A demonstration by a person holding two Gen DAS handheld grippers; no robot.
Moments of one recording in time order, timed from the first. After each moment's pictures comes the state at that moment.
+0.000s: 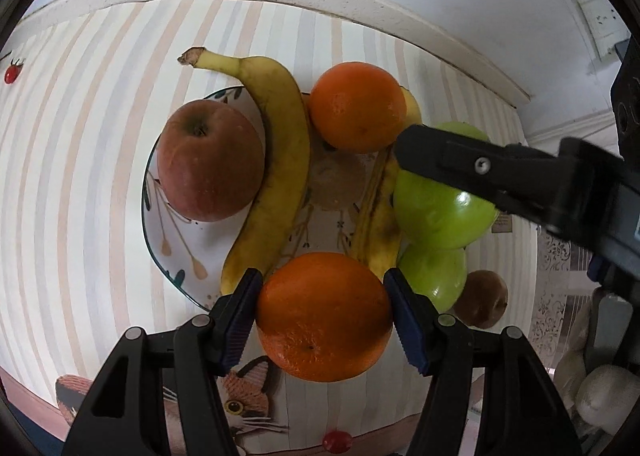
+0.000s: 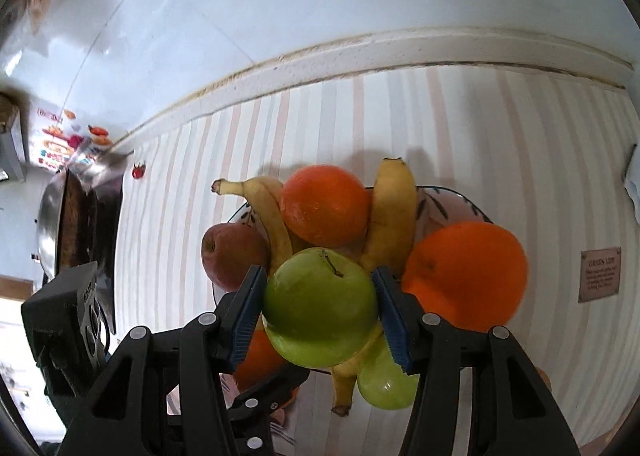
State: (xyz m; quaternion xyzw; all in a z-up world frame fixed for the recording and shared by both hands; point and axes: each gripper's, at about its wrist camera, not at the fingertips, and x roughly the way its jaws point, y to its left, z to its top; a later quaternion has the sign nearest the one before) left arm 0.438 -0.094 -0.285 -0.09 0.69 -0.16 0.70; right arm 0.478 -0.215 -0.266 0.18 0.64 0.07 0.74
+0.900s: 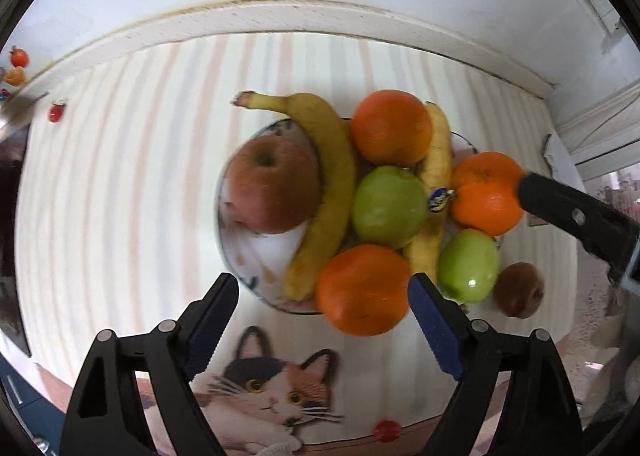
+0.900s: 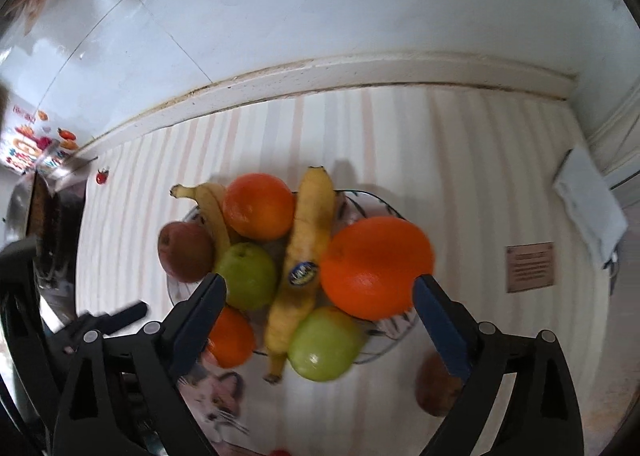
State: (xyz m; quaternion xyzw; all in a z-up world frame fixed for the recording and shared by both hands) left arm 0.439 -0.078 -0.256 0.00 0.67 -0.11 0.73; right arm 0.445 -0.244 -0.228 0.11 0.63 -0.01 0.77
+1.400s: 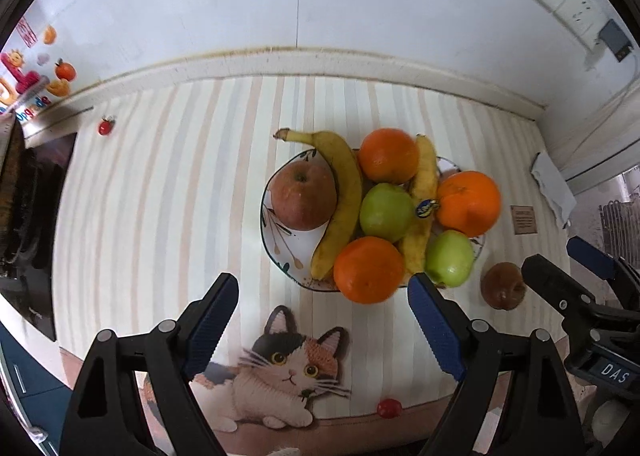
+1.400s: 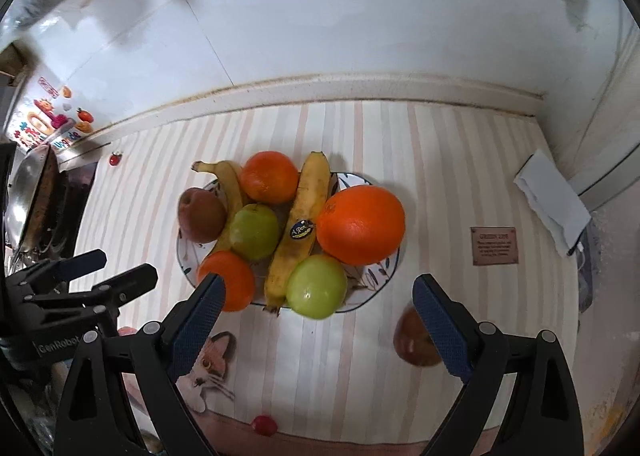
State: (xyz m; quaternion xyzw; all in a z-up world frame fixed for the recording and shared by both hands) left arm 0.410 -0.064 -0.185 0.01 0.63 -0.09 0.77; right arm 0.375 -0.236 -0.167 0.07 0.58 -0.01 0.81
